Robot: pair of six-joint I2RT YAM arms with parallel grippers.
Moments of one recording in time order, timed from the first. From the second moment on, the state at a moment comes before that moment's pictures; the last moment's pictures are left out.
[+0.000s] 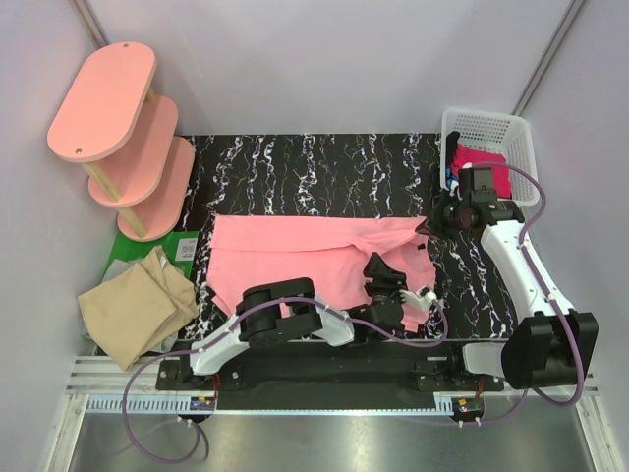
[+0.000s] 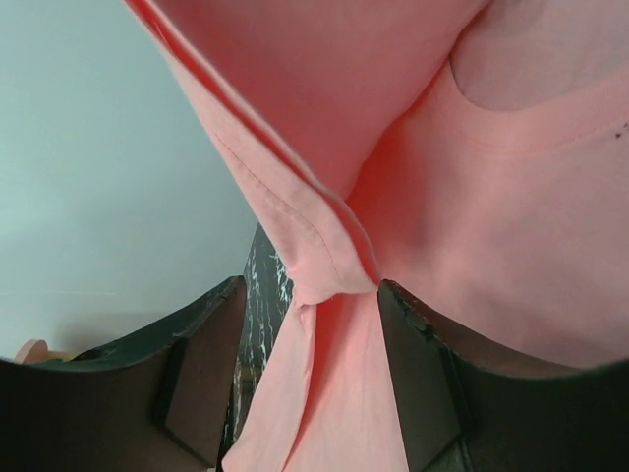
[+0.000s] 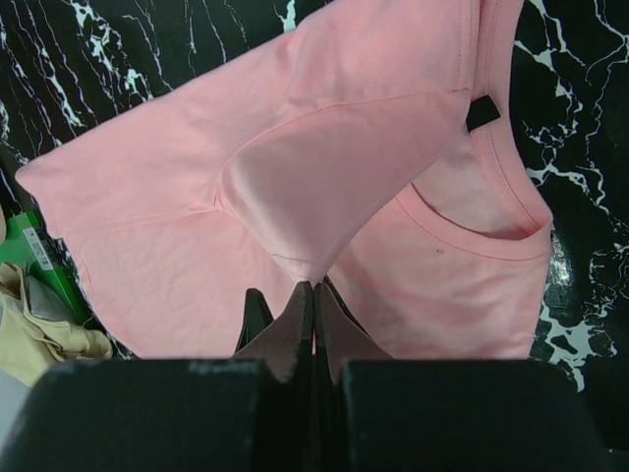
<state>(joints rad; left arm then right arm) -1.36 2.28 1.17 0.99 -1.03 1.06 0.08 1.29 1.11 -0.73 -0.23 0.60</state>
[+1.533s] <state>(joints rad) -1.32 1.87 1.20 0.14 -0.90 0.54 0.08 1.28 1.11 -0.75 -0.25 0.60</state>
